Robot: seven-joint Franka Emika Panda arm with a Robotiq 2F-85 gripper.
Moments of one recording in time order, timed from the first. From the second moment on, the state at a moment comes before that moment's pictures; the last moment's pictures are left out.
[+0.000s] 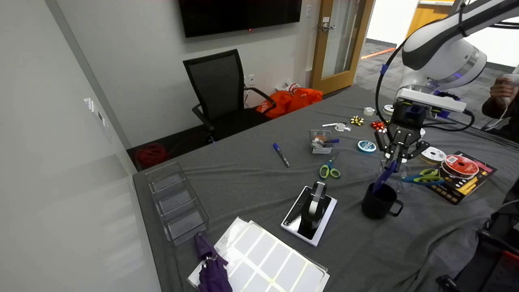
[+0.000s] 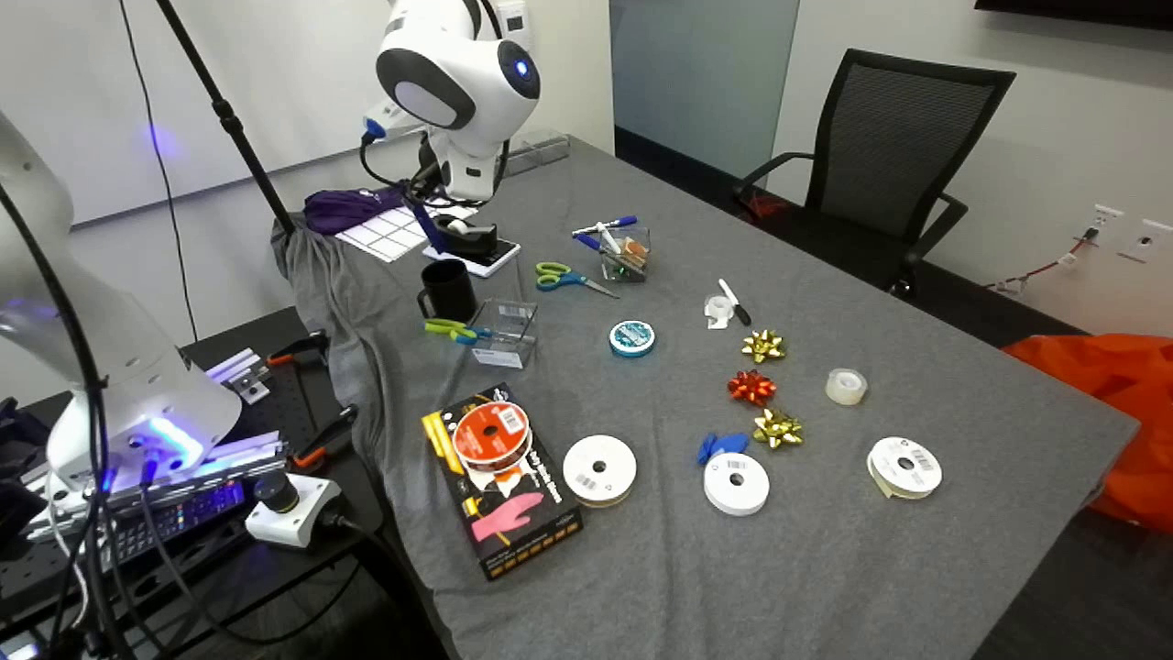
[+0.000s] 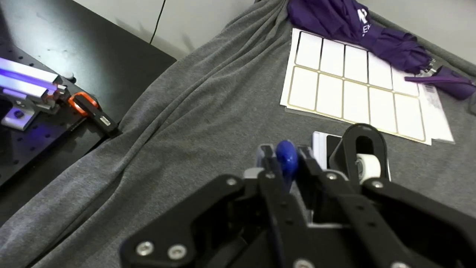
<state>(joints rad) -0.07 0.19 -0.10 -2.19 0.70 1.73 0.44</state>
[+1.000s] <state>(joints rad) -0.06 0.30 -0.11 -2.19 0.69 1.82 0.47</state>
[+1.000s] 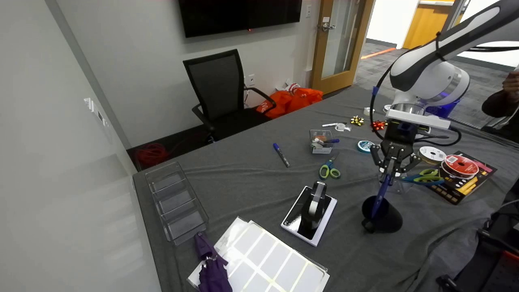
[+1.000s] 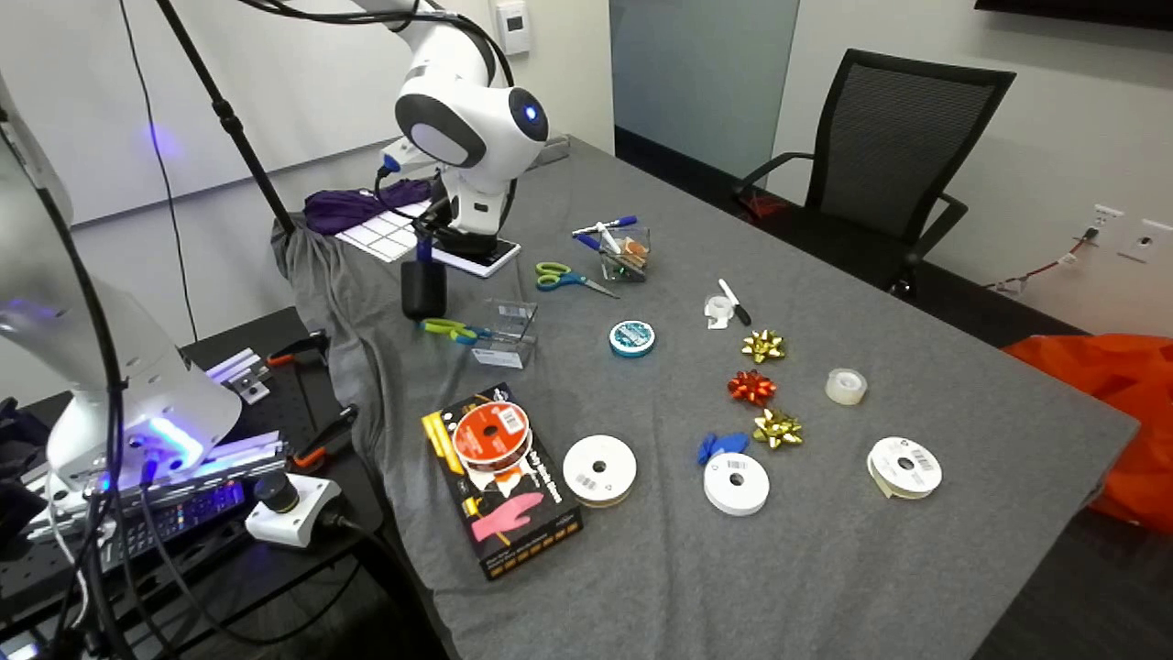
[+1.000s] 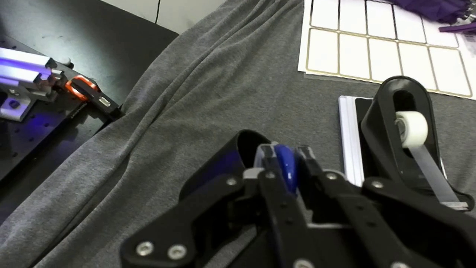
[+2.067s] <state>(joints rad) -0.12 0.21 -0.18 -2.22 0.51 1.70 0.37</state>
